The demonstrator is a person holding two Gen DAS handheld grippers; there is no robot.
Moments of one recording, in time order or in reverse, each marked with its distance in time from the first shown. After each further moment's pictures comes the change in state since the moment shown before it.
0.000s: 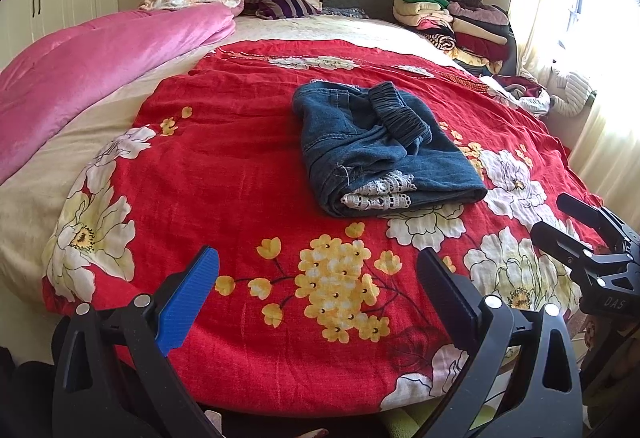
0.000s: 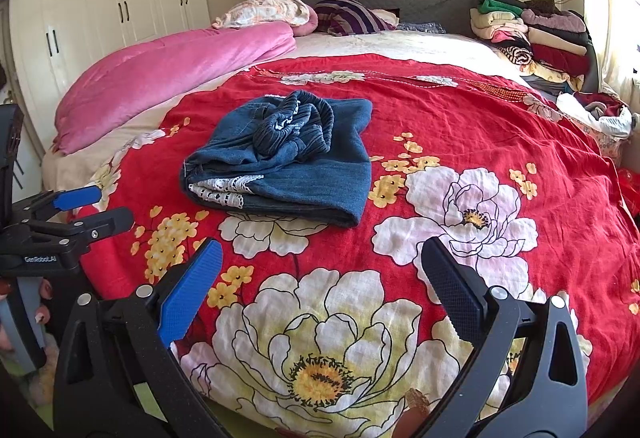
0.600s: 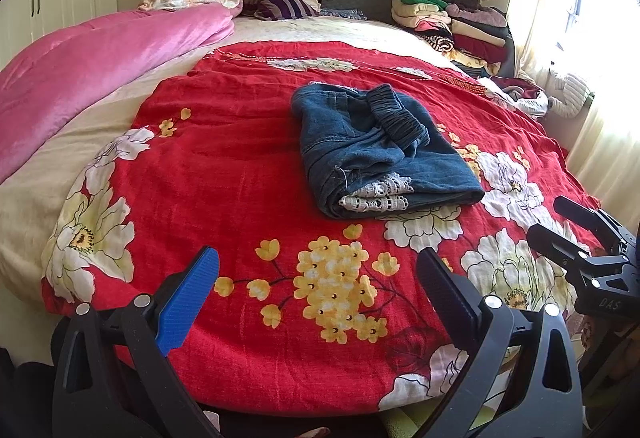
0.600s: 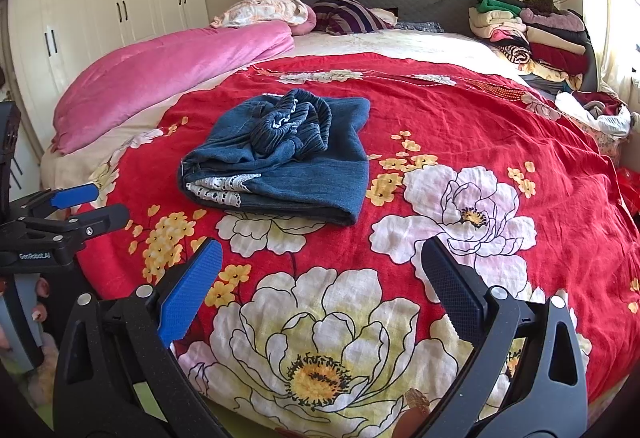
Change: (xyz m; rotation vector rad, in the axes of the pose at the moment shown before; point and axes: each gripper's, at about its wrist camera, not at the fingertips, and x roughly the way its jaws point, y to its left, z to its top) left arm -0.003 0.000 0.001 -0.002 -0.004 -0.011; right arm -0.002 -0.002 0.000 0.005 0.003 -0.006
